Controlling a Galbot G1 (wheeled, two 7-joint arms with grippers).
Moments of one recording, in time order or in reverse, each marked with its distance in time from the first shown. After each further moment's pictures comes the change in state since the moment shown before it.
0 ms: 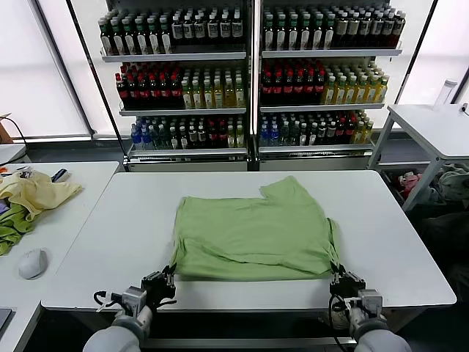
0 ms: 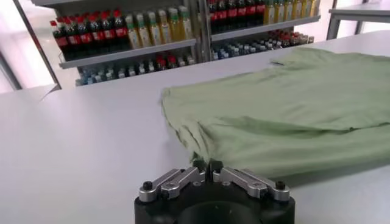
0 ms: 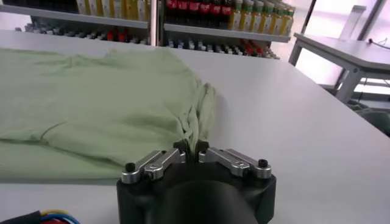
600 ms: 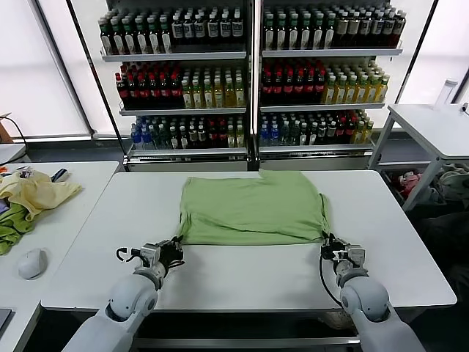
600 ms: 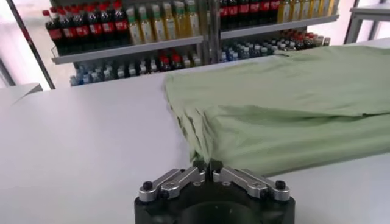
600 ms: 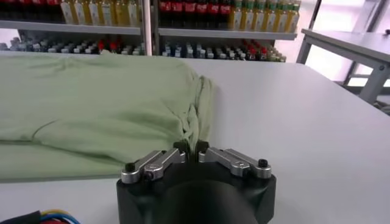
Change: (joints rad) left arm -0.411 0.004 0.161 0.360 -0.107 -0.014 0.012; right arm 0.389 -0.025 -0.130 -0.351 0.137 -0.017 0.014
